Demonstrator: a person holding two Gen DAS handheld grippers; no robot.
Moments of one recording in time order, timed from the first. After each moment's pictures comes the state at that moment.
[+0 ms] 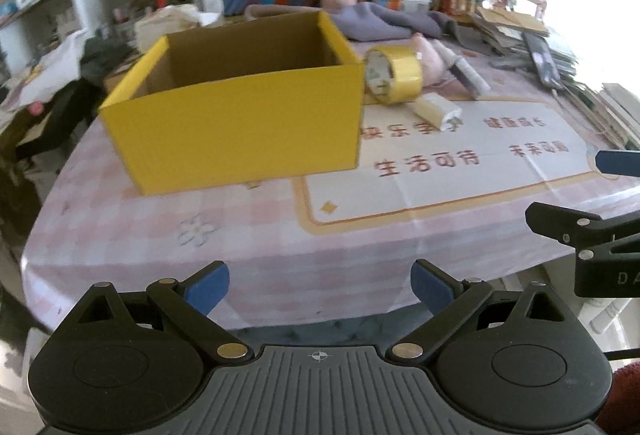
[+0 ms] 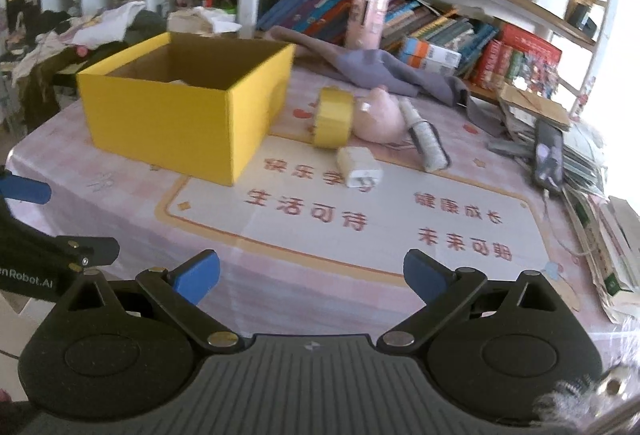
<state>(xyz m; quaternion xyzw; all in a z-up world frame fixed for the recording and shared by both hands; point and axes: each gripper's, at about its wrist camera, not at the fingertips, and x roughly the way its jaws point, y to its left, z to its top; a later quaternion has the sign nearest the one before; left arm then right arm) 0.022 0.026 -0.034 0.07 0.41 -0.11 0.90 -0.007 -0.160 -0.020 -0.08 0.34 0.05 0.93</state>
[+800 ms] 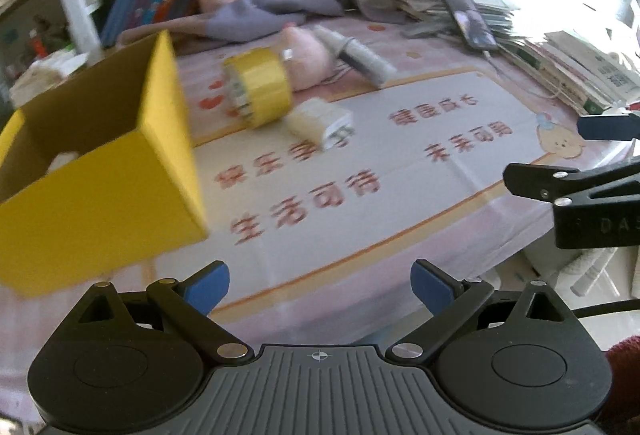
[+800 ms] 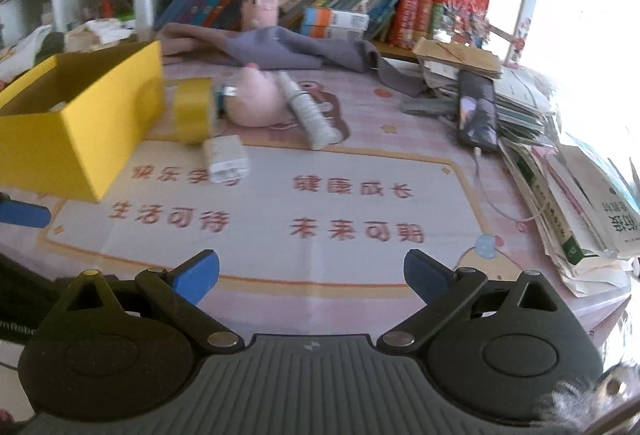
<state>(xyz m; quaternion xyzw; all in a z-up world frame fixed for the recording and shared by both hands) 0.083 -0.099 -0.052 0.13 0.42 -0.21 0.87 0.041 -0.274 -0.033 -0.03 0.36 -0.03 0.93</state>
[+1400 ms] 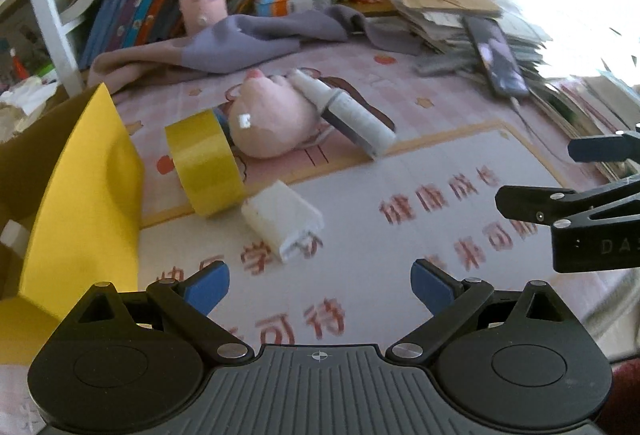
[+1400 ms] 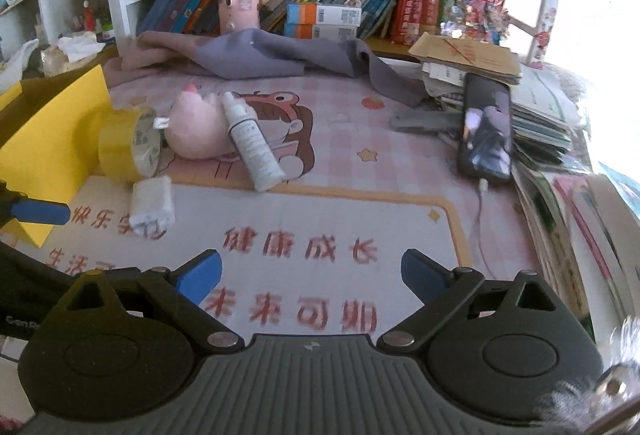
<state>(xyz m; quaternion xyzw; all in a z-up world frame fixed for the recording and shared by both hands) 0.168 -0.175 -0.057 0.10 0.42 -0.16 0.89 0.142 -0.363 -0.036 -0.02 0.38 0.03 0.93</state>
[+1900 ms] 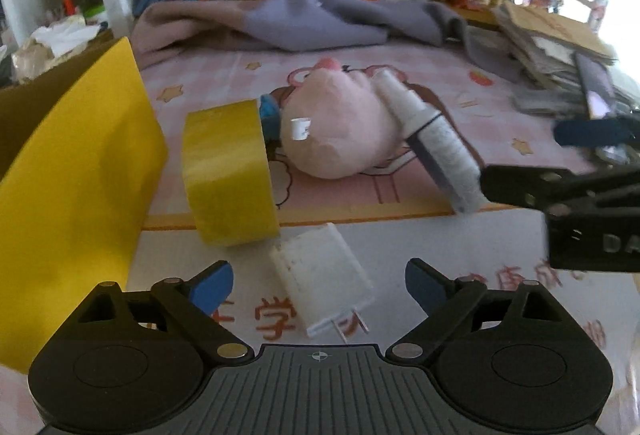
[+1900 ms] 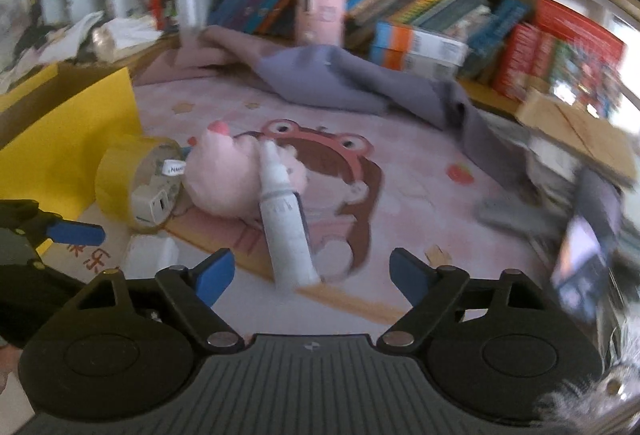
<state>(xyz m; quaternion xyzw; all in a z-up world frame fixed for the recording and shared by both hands) 0.238 -0.178 -0.090 0.03 0.45 -0.05 0.89 0.260 -0.345 -0.048 -0.10 0.36 0.18 0.91</state>
